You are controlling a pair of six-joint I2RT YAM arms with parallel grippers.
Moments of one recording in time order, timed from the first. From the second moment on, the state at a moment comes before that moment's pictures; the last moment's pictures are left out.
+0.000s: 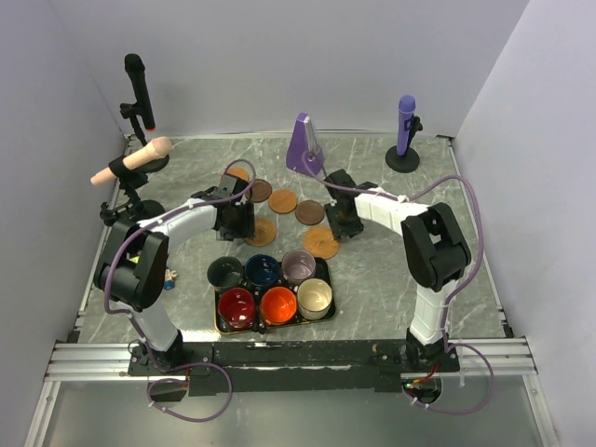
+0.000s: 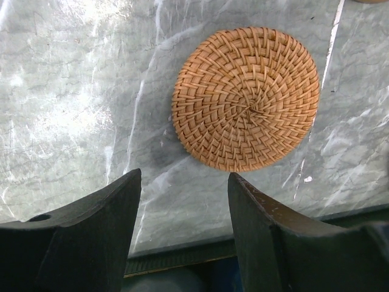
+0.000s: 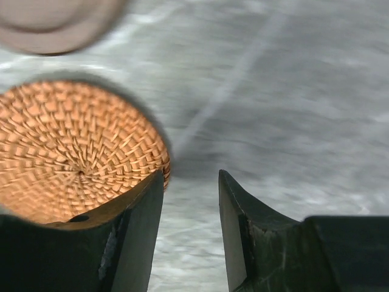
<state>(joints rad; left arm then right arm) -0.42 1.72 1.11 -0.49 -0.05 -0.46 0.49 1.89 1.28 -0.63 0.12 0.17</state>
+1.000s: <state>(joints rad) -0.34 1.89 1.23 -0.40 0.03 -0.41 0.26 1.79 1.18 -0.72 0.39 0.18</state>
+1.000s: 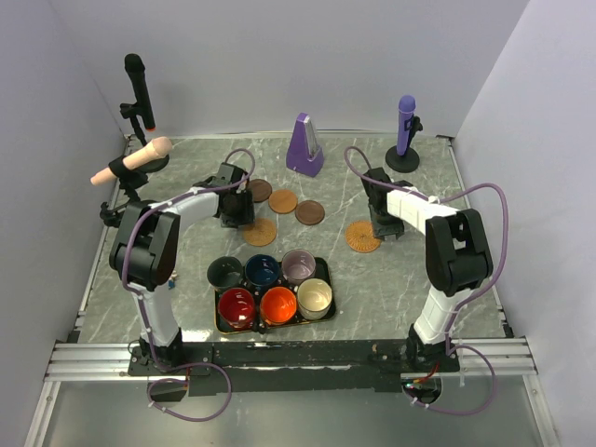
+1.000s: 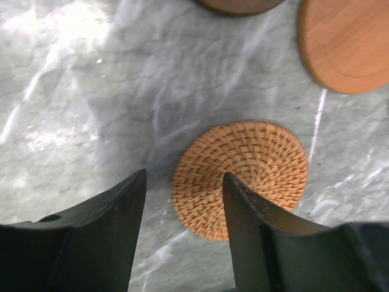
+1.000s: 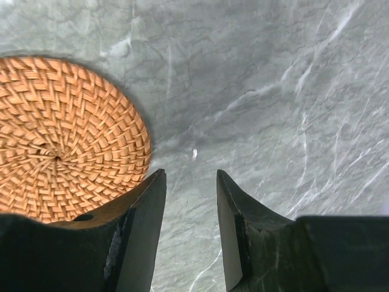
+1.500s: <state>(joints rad) -0.48 1.91 1.23 -0.31 0.11 -0.38 0.26 1.76 1.23 -0.71 0.34 0.17</state>
